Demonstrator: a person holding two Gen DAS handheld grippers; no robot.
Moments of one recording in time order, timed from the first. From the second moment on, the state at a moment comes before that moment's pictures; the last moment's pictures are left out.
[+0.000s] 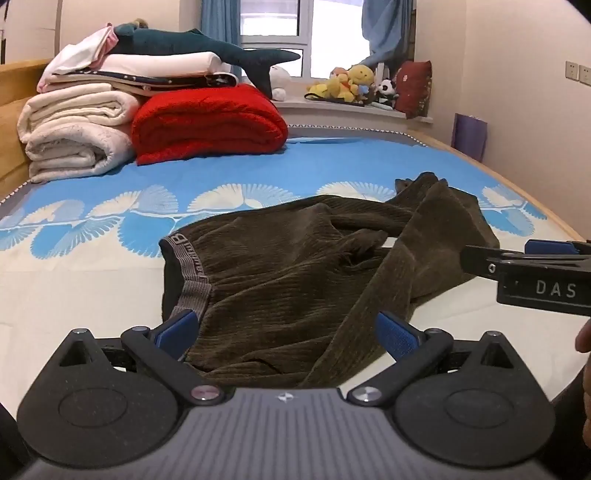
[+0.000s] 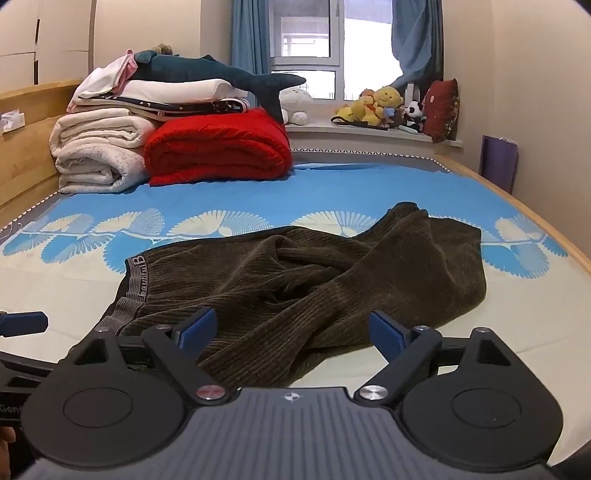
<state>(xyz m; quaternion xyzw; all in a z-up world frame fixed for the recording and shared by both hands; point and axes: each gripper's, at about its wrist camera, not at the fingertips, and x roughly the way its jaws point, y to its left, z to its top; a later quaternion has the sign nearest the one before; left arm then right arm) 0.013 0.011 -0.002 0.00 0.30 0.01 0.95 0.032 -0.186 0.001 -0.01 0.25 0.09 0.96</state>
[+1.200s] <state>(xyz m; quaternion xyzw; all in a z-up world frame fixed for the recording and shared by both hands) 0.013 0.008 -0.004 0.00 0.31 0.01 0.95 0.037 -0.196 -0.005 -0.01 0.27 0.05 0.96</state>
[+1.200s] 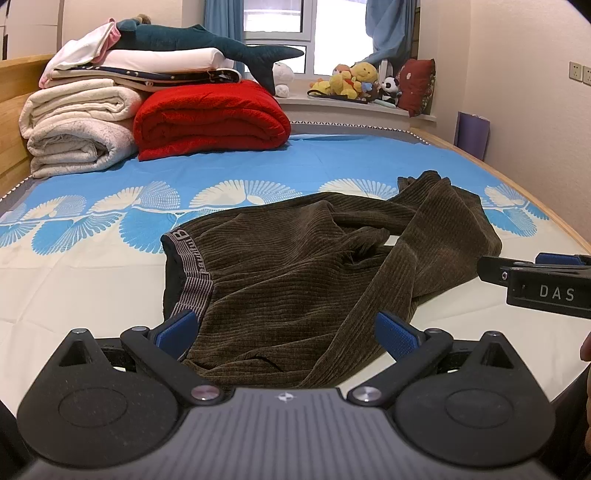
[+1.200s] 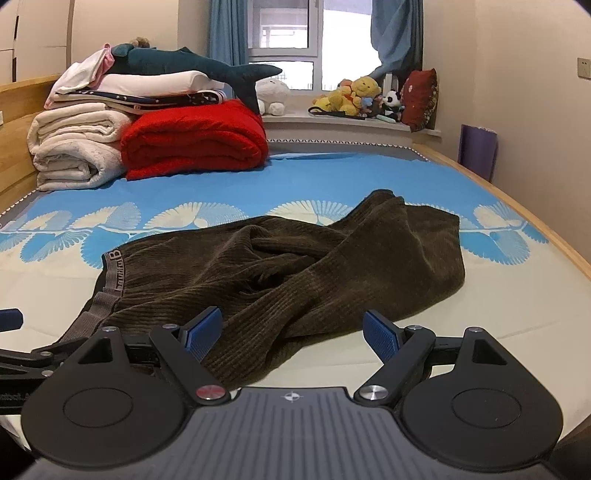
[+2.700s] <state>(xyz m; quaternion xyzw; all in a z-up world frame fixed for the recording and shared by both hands) 0.003 0.002 0.053 0.06 0.26 -0.12 0.95 0.043 -0.204 0.000 0.04 0.29 0.05 0.95</state>
